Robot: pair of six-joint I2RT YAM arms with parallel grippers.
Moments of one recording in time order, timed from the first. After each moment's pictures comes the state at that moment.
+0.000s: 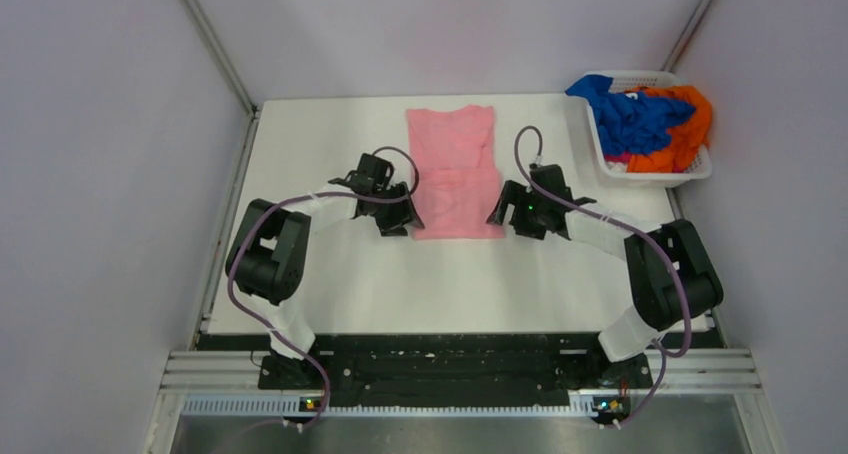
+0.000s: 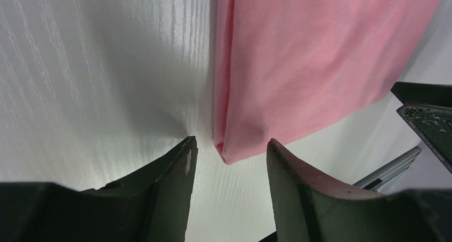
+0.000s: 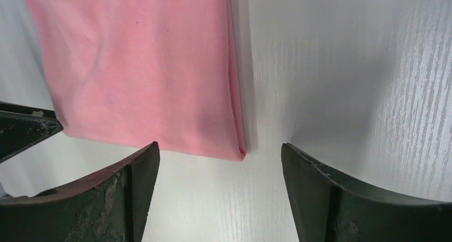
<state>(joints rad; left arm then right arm) -0.38 1.80 1.08 -0.31 0.35 -0.69 0.35 1.58 0.82 -0.11 -0.18 0.63</state>
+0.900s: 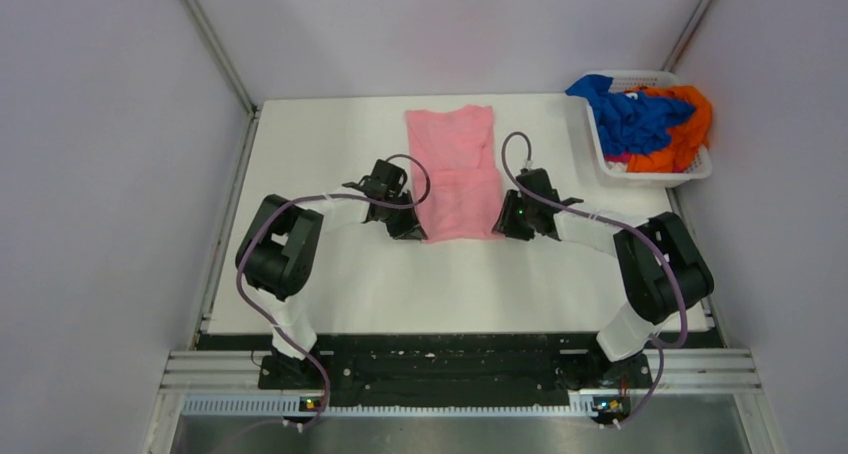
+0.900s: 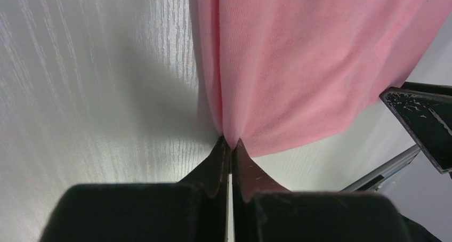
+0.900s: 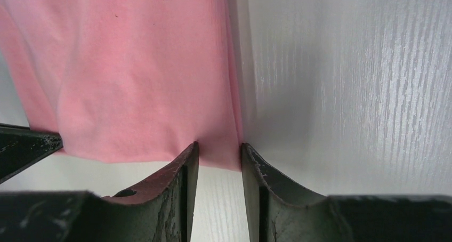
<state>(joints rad) -0.45 1.85 1.08 -0.28 0.34 -0.74 0.42 1.63 0.84 -0.13 -0.07 0.65</state>
